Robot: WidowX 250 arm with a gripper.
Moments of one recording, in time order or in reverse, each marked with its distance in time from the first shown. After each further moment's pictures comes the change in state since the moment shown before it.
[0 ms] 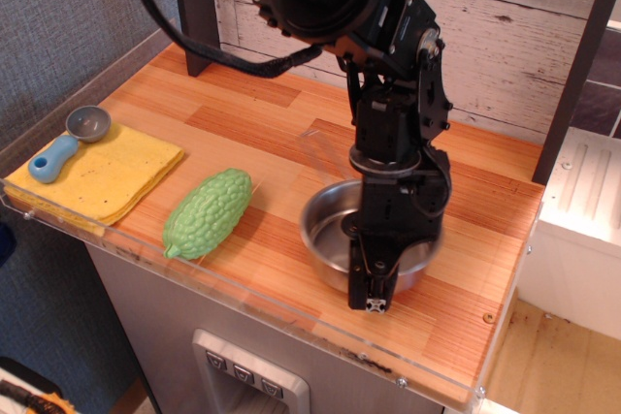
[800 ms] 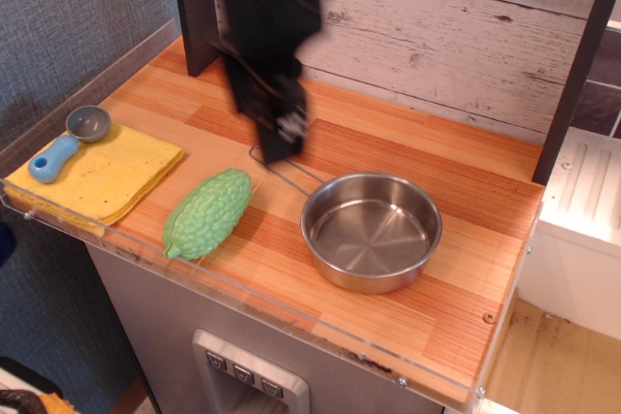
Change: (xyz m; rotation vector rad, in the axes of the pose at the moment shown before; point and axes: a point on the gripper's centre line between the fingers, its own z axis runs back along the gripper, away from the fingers) arm -0.078 0.016 0.126 0.240 -0.170 0.501
